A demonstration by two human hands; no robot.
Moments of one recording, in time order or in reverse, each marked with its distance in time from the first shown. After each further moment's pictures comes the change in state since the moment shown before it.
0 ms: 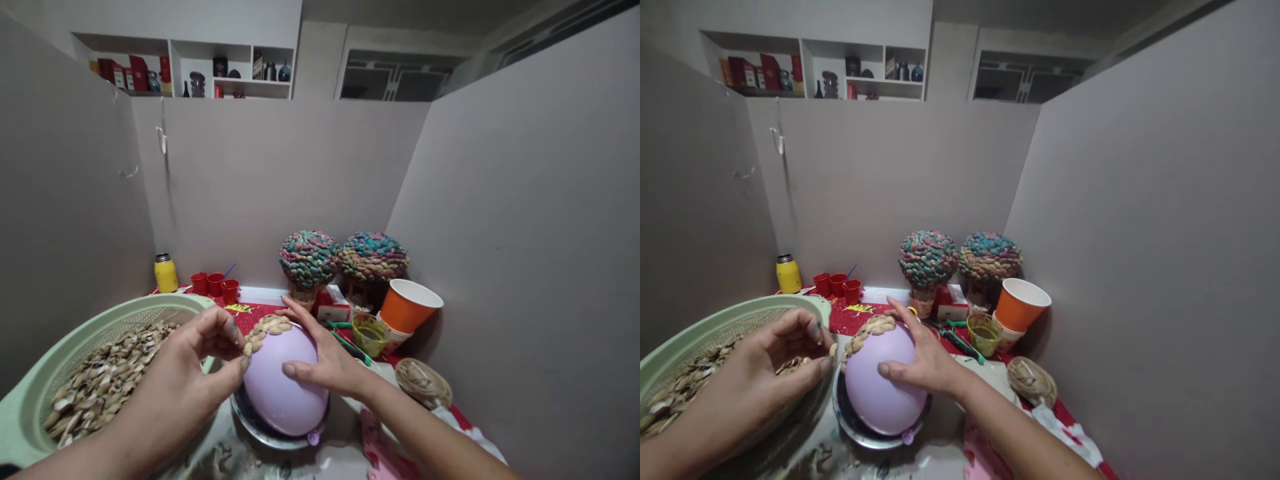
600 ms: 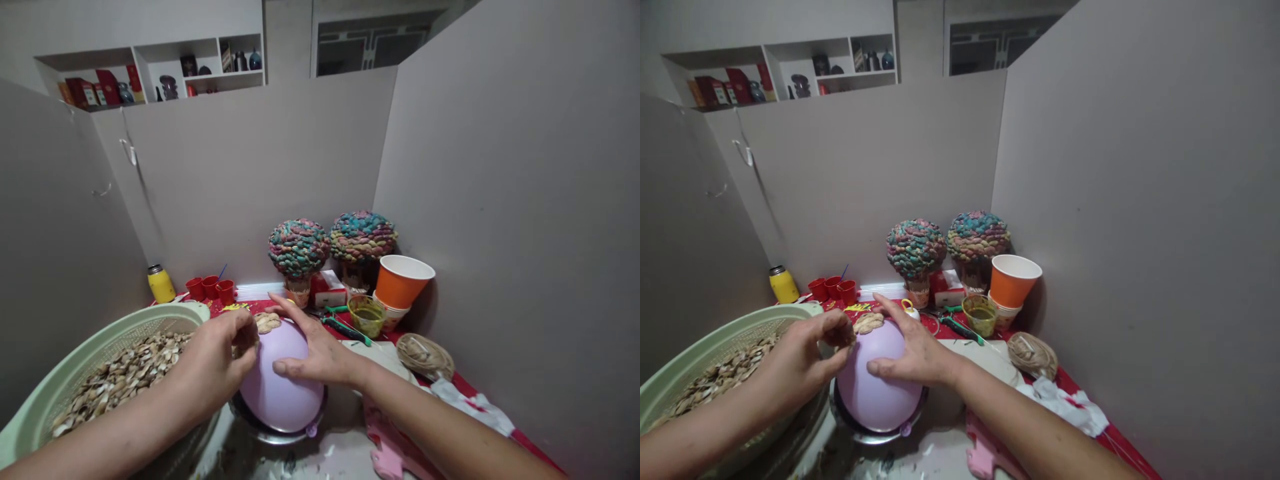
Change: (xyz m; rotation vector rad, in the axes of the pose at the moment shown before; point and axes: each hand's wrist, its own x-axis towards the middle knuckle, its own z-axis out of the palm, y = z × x) left_hand 0.039 -0.009 0.027 0.529 -0.194 0.143; right_hand 0.000 0.000 0.001 0.076 0.026 -0.072
